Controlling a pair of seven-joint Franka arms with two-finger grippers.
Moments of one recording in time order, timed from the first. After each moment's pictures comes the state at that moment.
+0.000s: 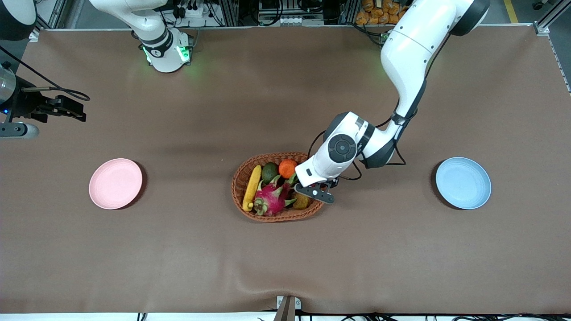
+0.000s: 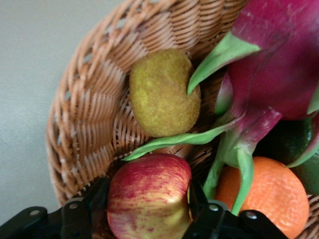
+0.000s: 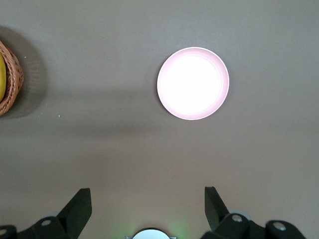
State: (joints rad) left arm -0.47 0.77 -0.19 -1.50 -0.02 2.31 -0.24; right arm 0.12 0.03 -0.13 -1.58 -0.02 1.46 -0.03
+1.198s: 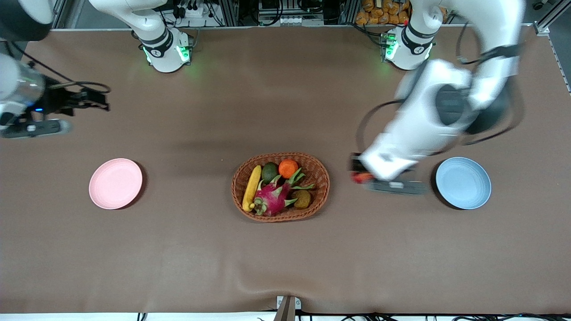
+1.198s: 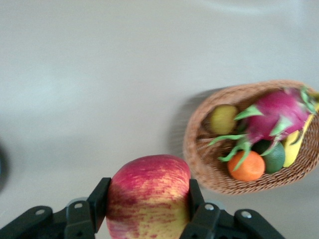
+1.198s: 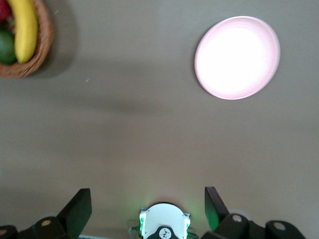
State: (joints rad) left arm -0.22 0.37 -0.14 -1.43 -0.10 1.85 -0.32; right arm 0.21 0.03 -0.11 -1.61 0.06 1.36 -0.06
